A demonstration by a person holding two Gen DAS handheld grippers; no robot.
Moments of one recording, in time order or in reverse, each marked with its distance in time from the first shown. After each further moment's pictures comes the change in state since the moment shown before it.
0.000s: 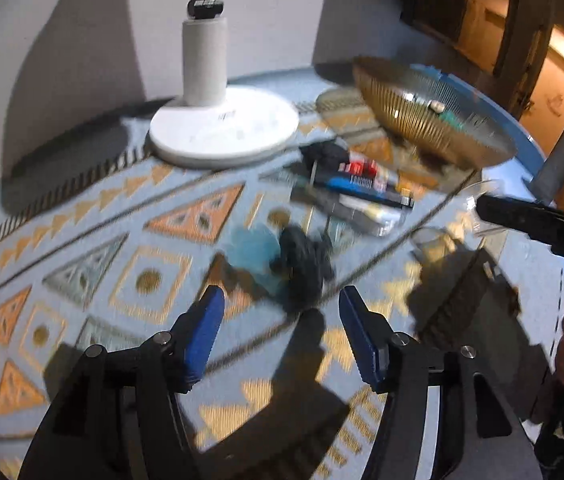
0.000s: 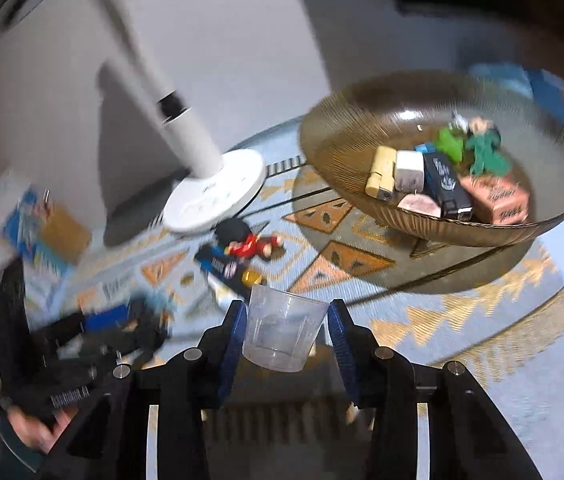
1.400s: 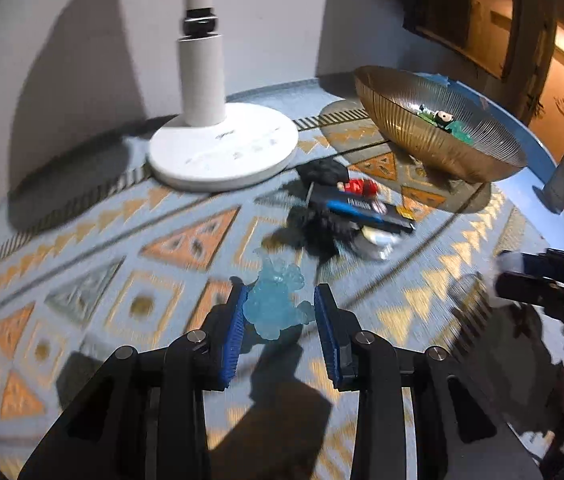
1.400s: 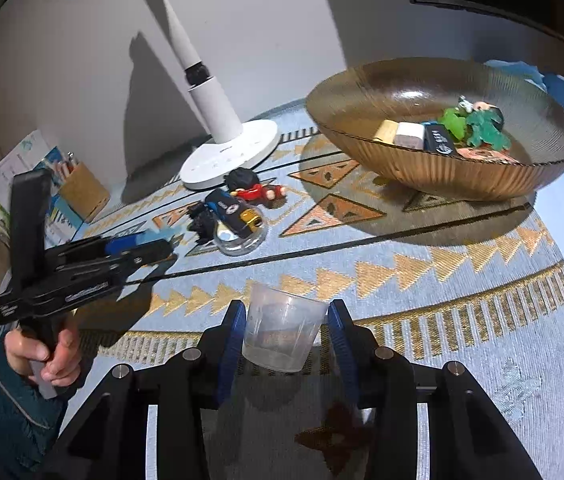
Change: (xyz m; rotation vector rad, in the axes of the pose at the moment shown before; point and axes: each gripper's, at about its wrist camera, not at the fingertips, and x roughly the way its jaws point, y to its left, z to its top) left arm -0.003 -0.011 0.008 -0.007 -0.054 0.051; right arm -0.011 -0.021 -0.036 -0.060 0.047 0.090
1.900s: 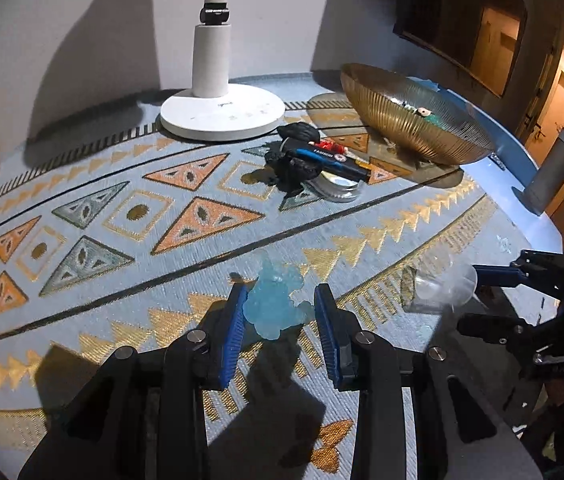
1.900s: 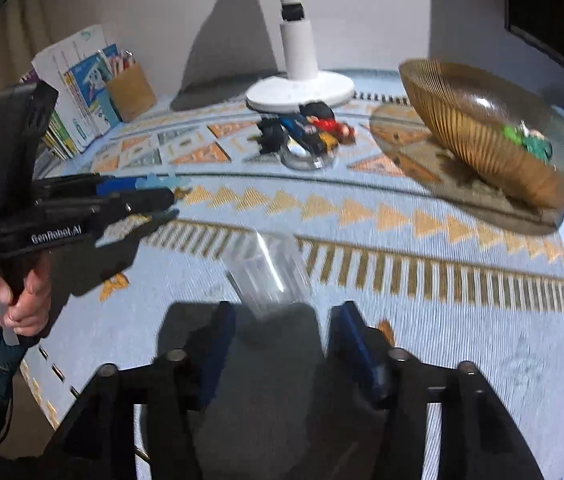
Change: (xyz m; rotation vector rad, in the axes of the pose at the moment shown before) left arm -0.028 -0.018 -0.047 -0.080 -0.014 -0.024; right arm -0.004 0.030 -0.047 -0.288 0.137 0.004
